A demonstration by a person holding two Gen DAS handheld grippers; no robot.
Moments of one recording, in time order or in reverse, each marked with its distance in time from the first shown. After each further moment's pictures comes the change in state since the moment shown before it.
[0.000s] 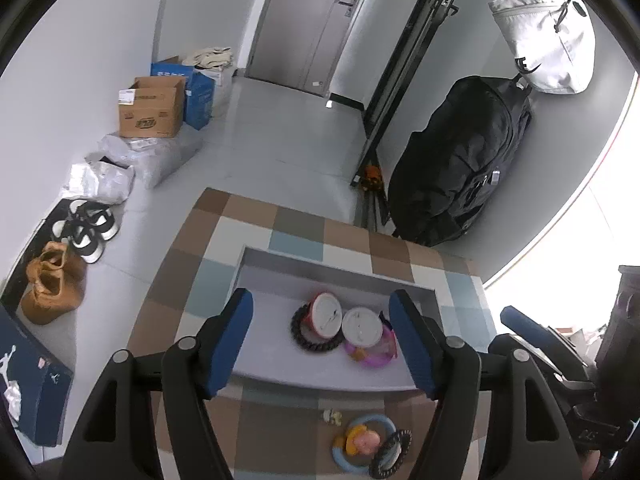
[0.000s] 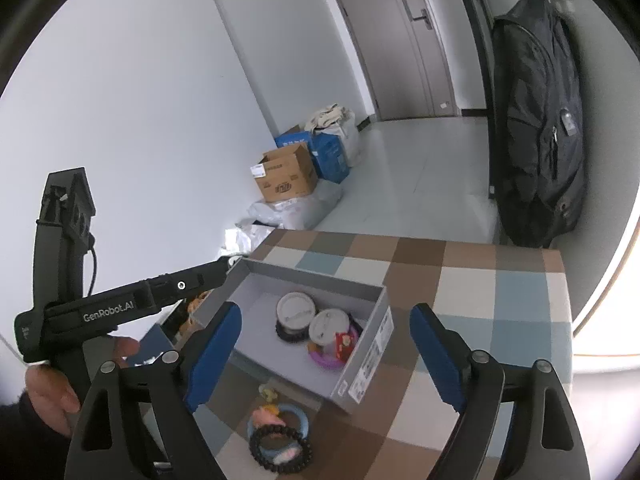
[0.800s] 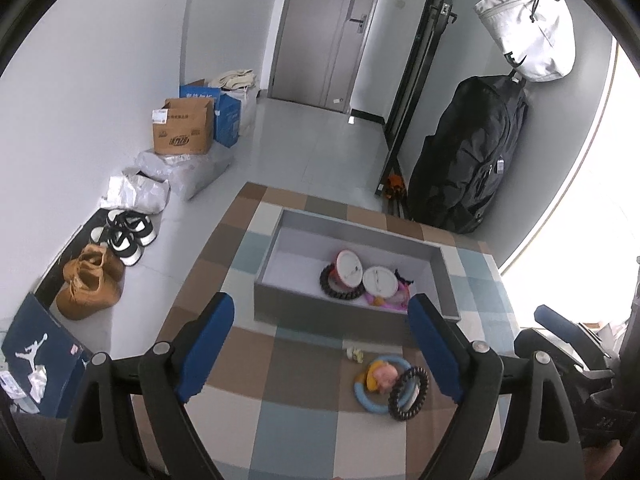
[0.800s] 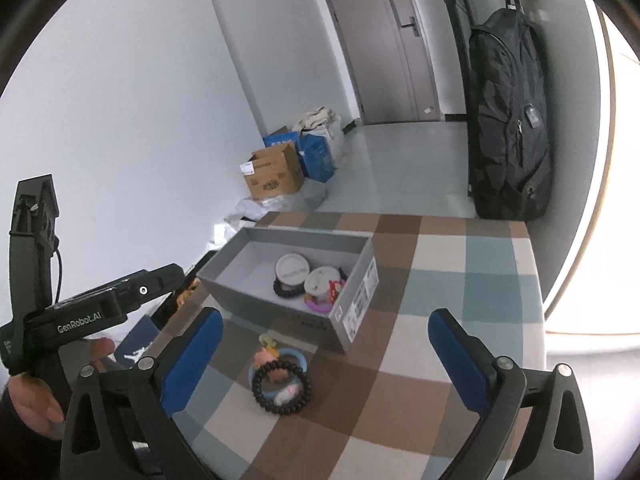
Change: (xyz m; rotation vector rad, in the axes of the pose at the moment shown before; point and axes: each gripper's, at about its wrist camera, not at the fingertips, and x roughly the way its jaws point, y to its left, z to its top) left arm -0.043 -0.003 -0.047 0.034 -0.076 0.108; right arm -0.044 0.013 -0.044 0.001 -0.008 -0.074
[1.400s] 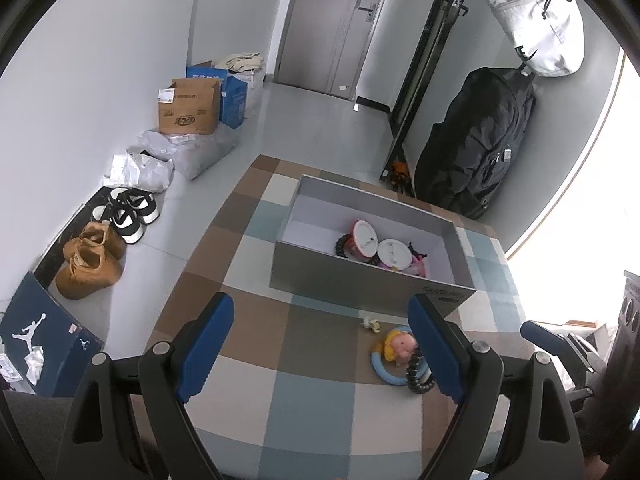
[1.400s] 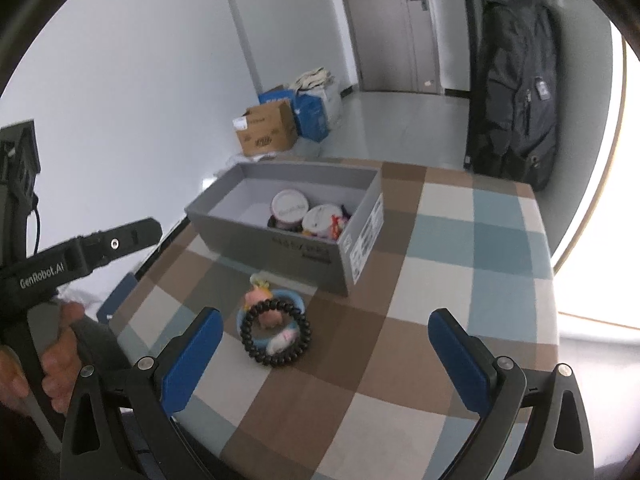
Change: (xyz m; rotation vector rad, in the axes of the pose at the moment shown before) left arm 0.003 0.016 -0.015 -0.022 0.048 -0.002; right arm 0.027 0.017 -0.031 -0.066 0.145 -0.033
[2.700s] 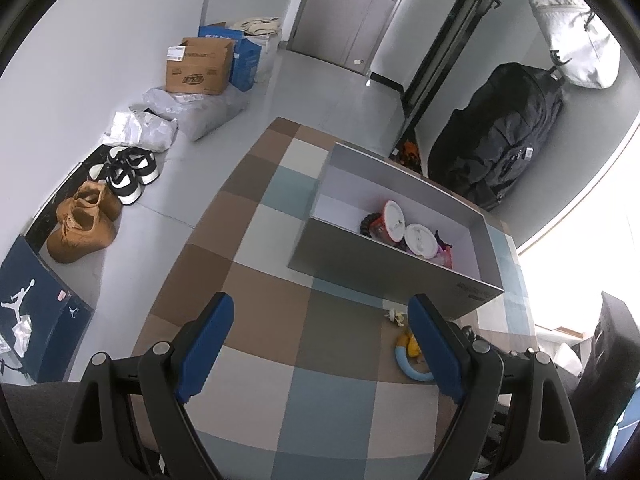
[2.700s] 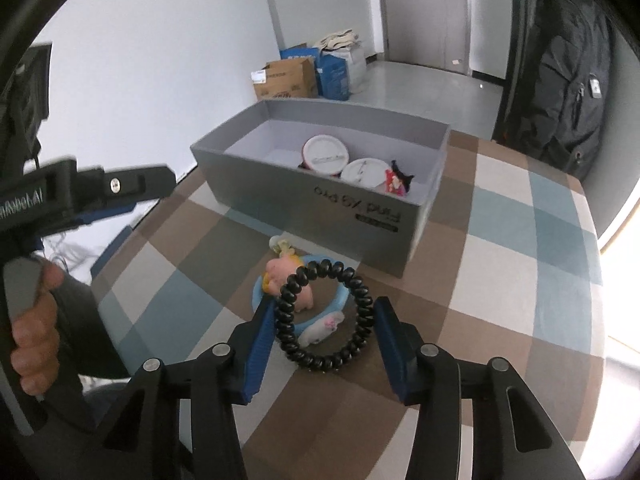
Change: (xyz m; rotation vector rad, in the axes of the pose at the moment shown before) left arm 0.023 0.024 0.004 -0.084 0.117 -0.031; right arm 0.046 0.022 -0.005 -0.073 0.110 0.001
